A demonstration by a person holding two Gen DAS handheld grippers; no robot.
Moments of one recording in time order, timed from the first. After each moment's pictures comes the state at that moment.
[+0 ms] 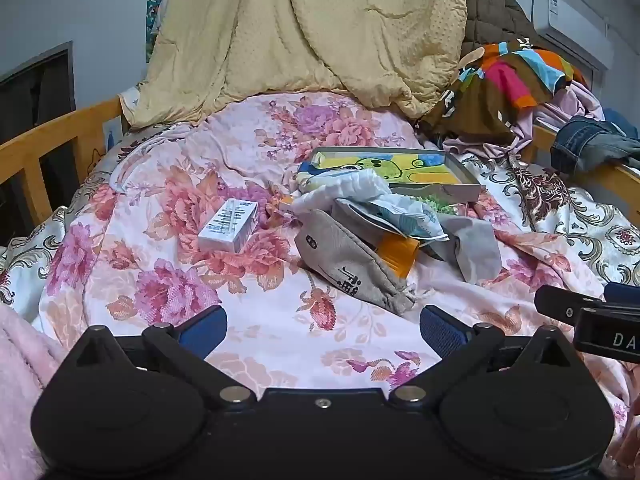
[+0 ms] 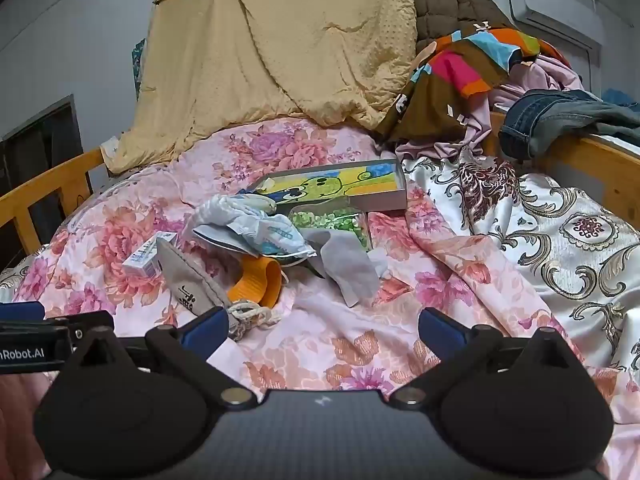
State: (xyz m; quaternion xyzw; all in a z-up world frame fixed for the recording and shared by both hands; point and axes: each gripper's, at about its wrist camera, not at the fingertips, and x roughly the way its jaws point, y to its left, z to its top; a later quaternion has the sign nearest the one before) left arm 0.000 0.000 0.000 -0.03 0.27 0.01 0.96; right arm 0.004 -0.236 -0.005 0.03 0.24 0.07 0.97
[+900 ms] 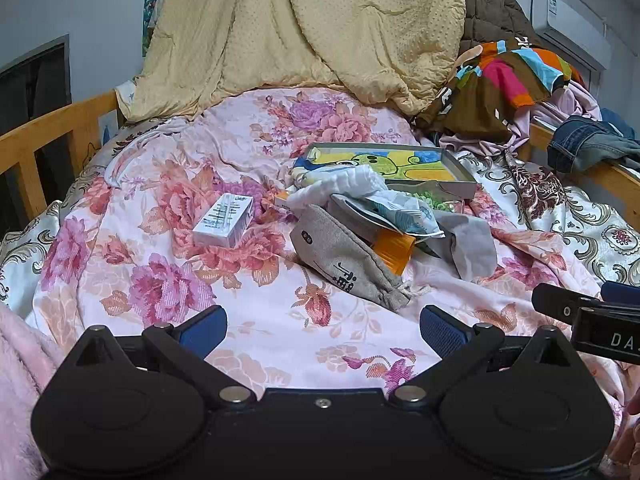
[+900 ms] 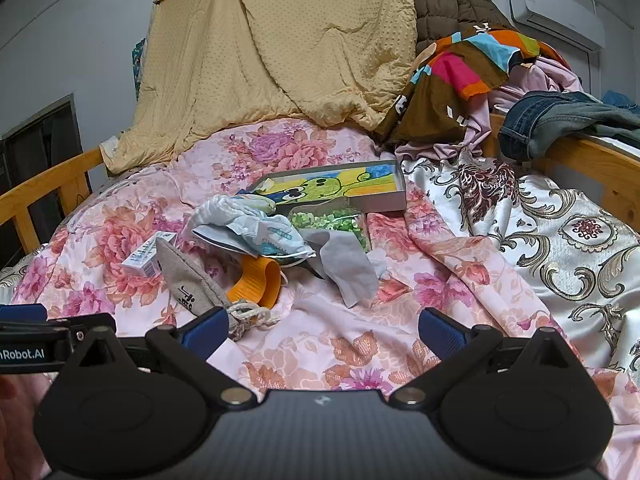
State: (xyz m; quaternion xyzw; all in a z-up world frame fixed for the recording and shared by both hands) left arm 0.000 0.001 0.000 -0.03 0.28 0.00 0.96; right arm 0.004 -0.237 -0.004 0.03 0.24 0.07 0.97
